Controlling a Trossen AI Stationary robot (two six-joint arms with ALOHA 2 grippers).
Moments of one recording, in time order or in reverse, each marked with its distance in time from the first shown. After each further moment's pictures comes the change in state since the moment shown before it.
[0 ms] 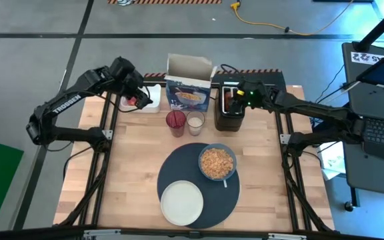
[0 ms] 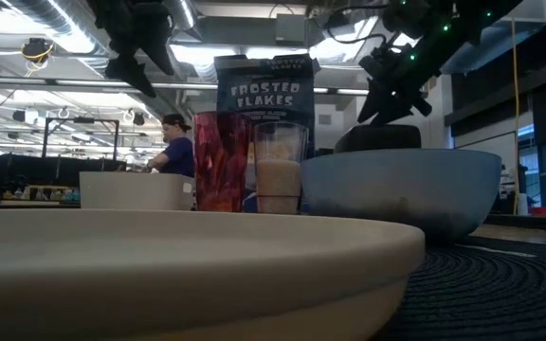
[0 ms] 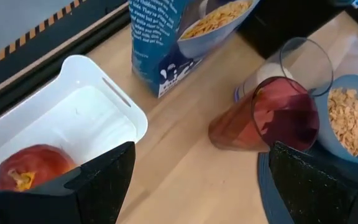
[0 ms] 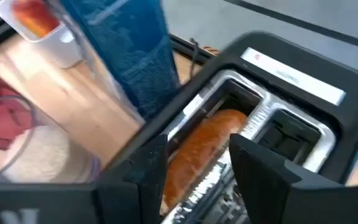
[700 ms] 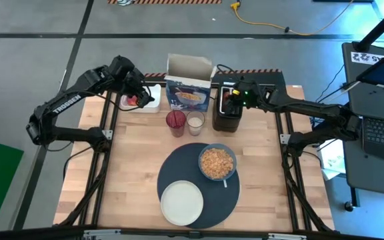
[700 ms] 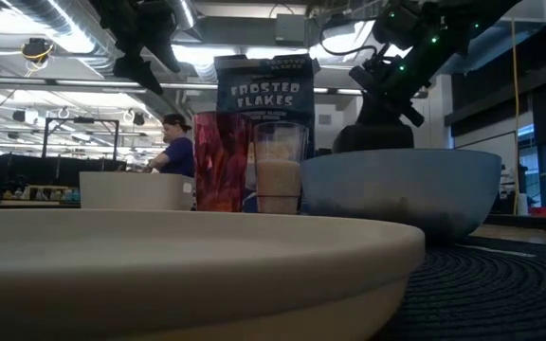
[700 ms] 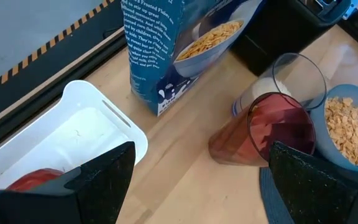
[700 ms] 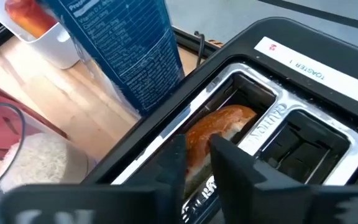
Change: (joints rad) left arm 0.000 0.000 0.000 0.062 0.000 0.035; right arm 0.000 0.080 -0.001 0.060 -0.030 0.050
